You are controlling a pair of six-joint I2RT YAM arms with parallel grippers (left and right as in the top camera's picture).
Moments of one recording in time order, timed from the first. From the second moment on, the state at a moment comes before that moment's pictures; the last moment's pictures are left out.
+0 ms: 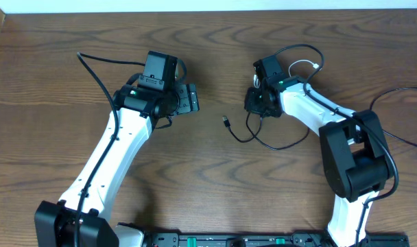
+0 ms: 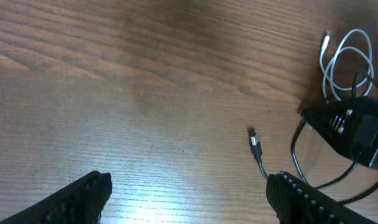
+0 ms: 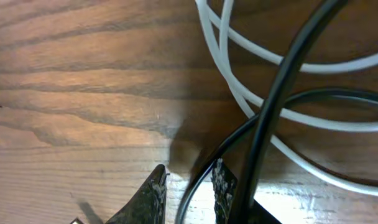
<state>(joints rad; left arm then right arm) -0.29 1.52 1.24 -0.80 0.06 -0.43 0.39 2.04 1.32 -0.49 -0.15 0.62</state>
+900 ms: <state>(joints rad) -0.29 1.52 1.24 -0.80 0.06 -0.43 0.44 2.05 1.33 -0.55 -0.14 0.60</state>
